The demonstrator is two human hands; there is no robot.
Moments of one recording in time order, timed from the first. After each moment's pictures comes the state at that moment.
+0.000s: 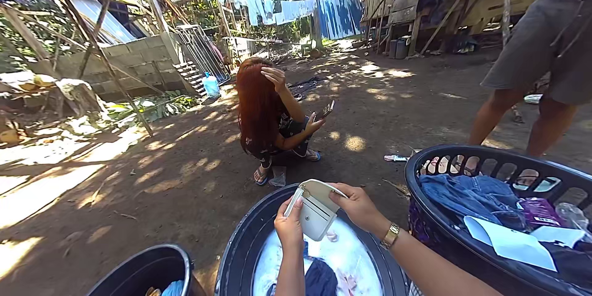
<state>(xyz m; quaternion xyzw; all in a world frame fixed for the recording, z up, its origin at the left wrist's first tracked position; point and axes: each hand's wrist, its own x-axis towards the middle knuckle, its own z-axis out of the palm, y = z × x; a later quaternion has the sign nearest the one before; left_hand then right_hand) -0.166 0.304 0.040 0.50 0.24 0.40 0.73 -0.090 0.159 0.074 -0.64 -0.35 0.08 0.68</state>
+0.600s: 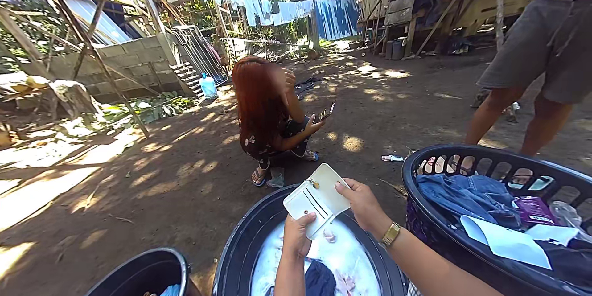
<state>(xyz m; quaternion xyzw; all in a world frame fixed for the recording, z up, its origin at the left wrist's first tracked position) -0.168 0.298 0.037 0.42 0.20 0.21 0.86 -0.089 0.161 0.090 -0.62 -0.11 0.15 0.77</state>
